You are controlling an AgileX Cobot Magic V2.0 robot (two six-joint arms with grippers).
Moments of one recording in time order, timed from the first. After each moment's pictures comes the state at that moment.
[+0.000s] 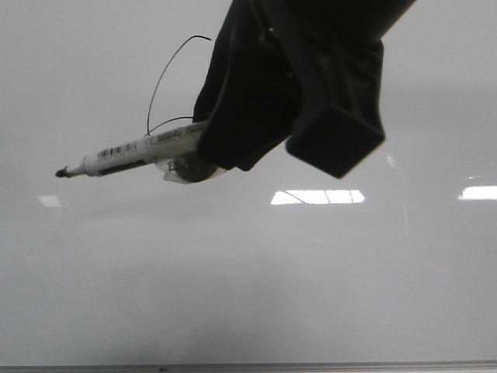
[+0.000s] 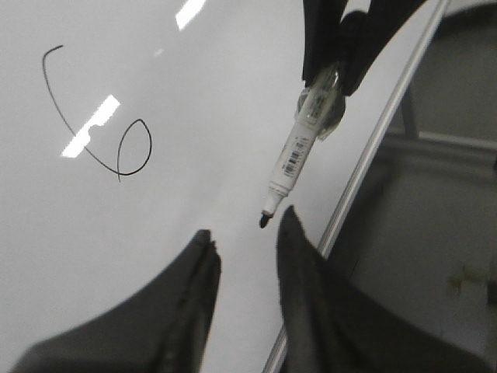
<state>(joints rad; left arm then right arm) -0.90 0.61 -0.58 0.21 0.60 0.29 0.91 1.33 -0.98 0.09 0.54 -0.77</state>
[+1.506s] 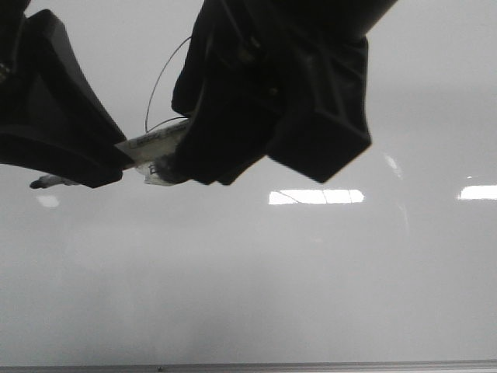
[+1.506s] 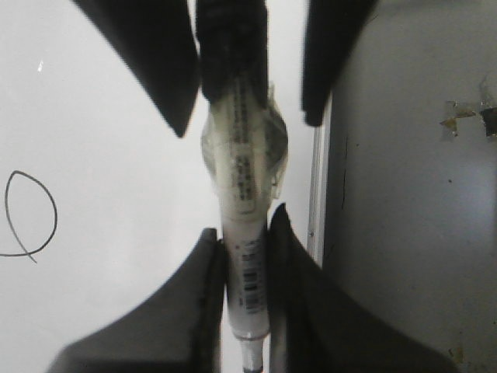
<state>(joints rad) -0.98 1.11 -0.75 0.30 0.57 0.42 0.93 1.33 -0.98 0.13 0.51 -0.78</state>
